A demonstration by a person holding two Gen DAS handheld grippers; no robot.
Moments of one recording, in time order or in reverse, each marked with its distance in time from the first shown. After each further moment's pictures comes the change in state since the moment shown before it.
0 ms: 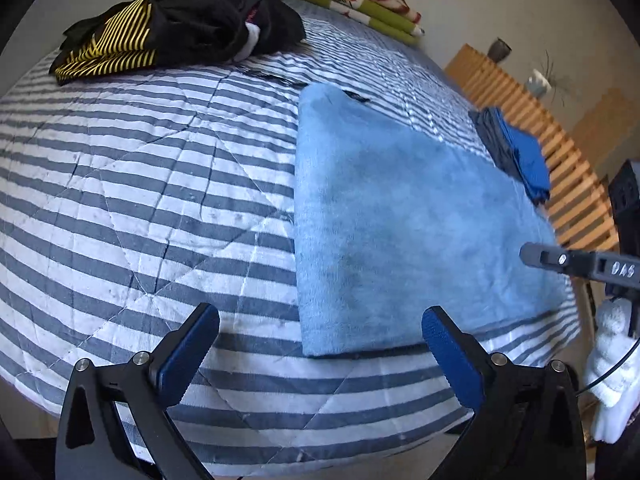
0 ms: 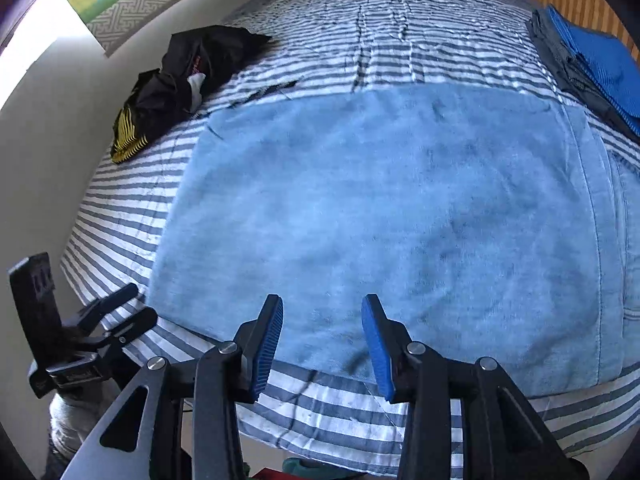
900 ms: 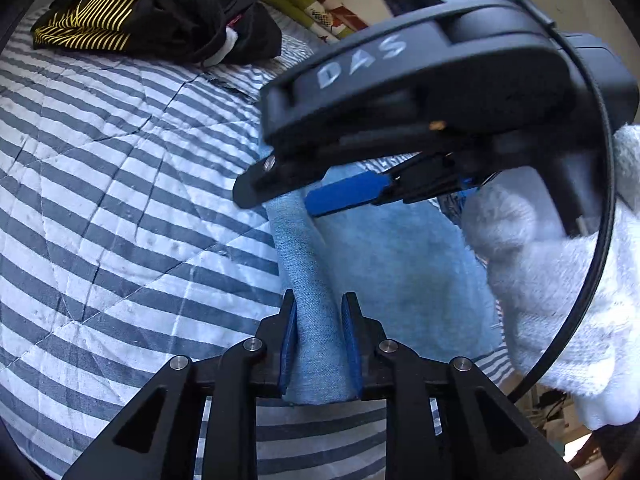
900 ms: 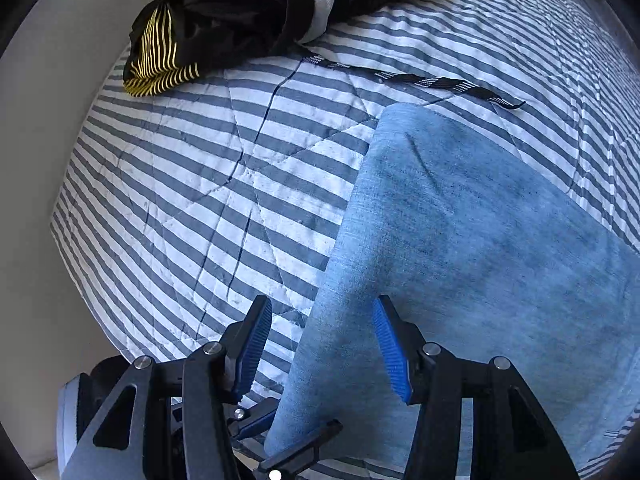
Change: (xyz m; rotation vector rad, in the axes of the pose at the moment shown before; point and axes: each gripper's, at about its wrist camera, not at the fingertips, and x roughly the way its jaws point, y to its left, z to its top) left arm 0.009 0.004 0.012 -0.111 -0.089 -0.268; right arm 0.139 0.182 0.099 -0.242 0.376 -0.116
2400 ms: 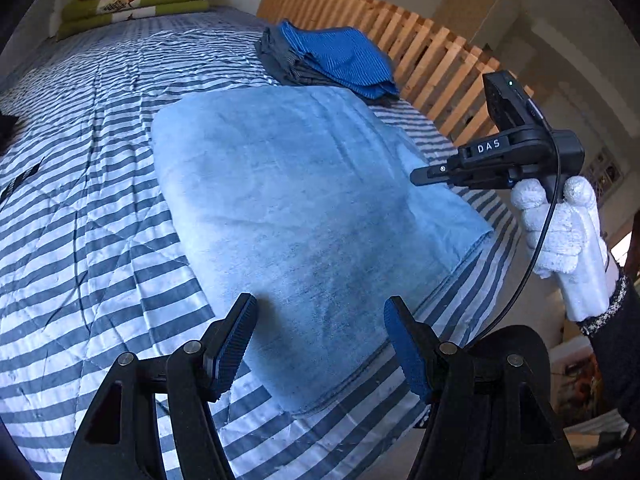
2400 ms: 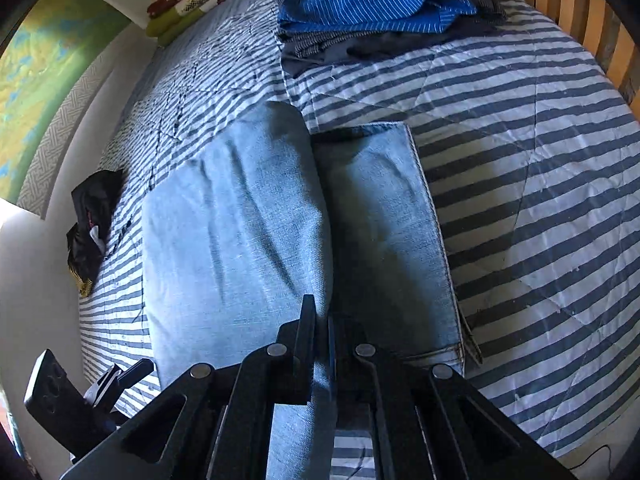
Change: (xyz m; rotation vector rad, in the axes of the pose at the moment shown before) left arm 0.180 -0.244 -0.057 0.618 0.335 -0.032; right arm -0.079 -0.446 -0.284 0.680 -0.400 0.199
